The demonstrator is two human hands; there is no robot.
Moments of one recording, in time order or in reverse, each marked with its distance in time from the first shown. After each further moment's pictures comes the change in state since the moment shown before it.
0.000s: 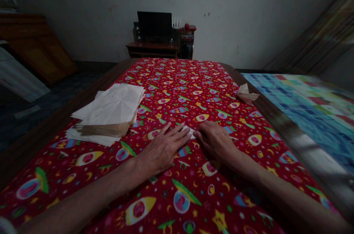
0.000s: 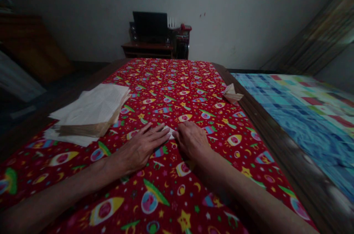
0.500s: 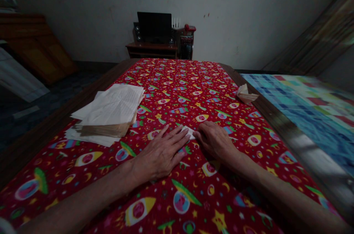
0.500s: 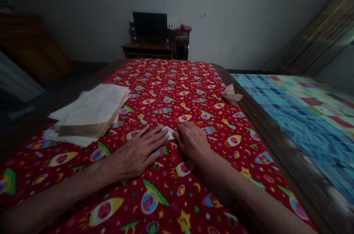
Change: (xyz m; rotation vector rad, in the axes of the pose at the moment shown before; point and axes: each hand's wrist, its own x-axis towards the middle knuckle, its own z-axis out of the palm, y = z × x) left_hand -0.006 0.006 -0.003 -0.002 -0.040 -0.048; right_hand 0.000 -0.001 -0.001 -0.007 0.012 -0.010
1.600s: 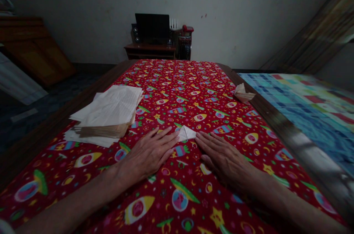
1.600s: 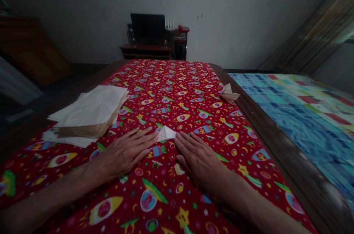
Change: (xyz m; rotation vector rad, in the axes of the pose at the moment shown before) left_hand -0.021 -0.013 -0.006 0.101 0.051 -0.015; right_hand -0.058 0.013 -0.003 0.043 0.054 -0.390
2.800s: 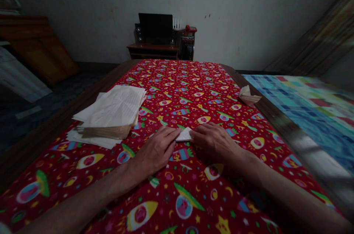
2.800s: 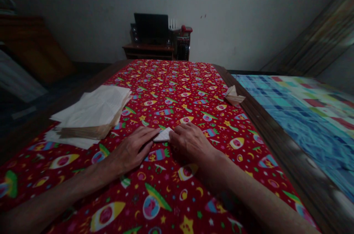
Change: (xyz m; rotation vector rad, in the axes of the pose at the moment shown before) left_hand 0.018 -0.002 0.015 -0.340 0.260 -0.118; right_hand 0.065 0.013 -0.009 -0.192 -0.061 -0.113
